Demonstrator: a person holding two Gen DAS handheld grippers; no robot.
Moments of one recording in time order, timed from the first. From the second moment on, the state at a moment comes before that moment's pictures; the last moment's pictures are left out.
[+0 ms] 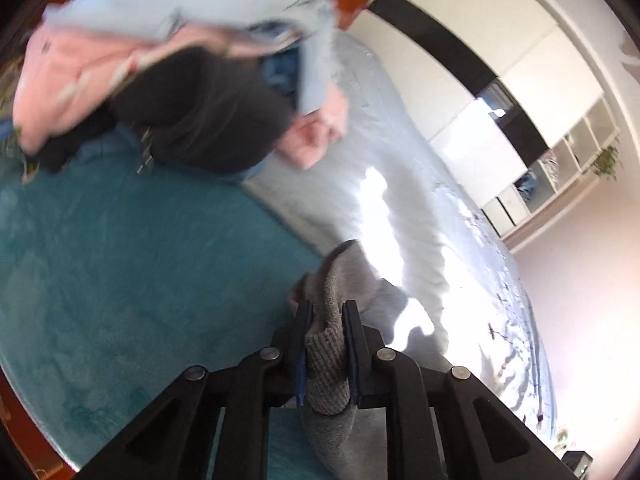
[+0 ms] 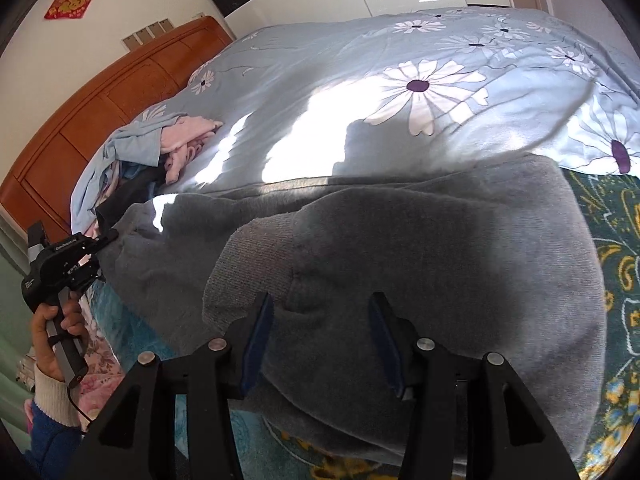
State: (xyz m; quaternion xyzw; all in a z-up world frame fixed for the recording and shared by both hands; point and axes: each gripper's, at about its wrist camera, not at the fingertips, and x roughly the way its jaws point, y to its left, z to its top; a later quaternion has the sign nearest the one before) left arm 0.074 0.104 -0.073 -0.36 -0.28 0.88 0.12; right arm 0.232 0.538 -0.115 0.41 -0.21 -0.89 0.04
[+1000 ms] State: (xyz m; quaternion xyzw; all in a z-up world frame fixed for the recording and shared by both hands) left arm 0.156 0.333 -0.037 -0.39 -0.09 0.87 0.30; right arm 0.273 0.606 -0.104 0.35 -0.29 -0.88 0.11
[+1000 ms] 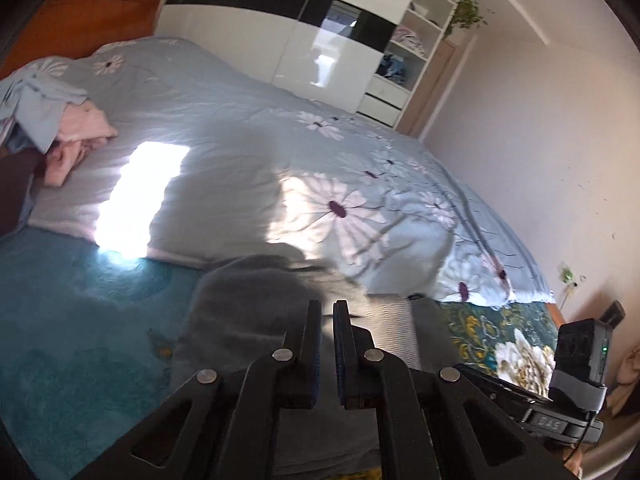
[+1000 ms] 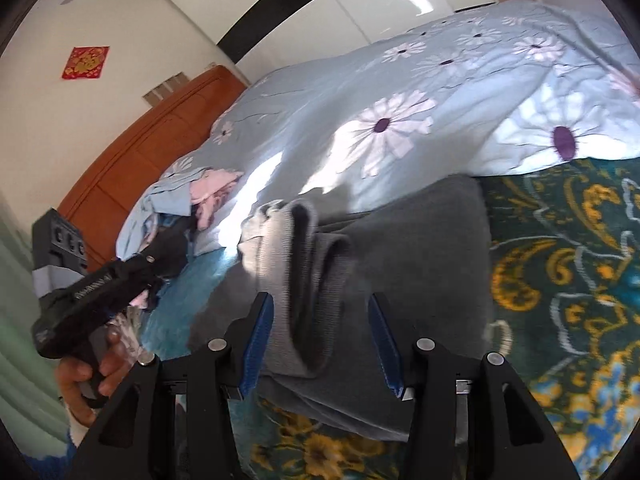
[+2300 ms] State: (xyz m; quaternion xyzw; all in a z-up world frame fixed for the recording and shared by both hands) left arm 0.202 0.259 -0.064 -0.41 -0.19 0.84 0.29; right arm 0.271 0.644 -0.074 0.33 -0.31 -0.88 0.16
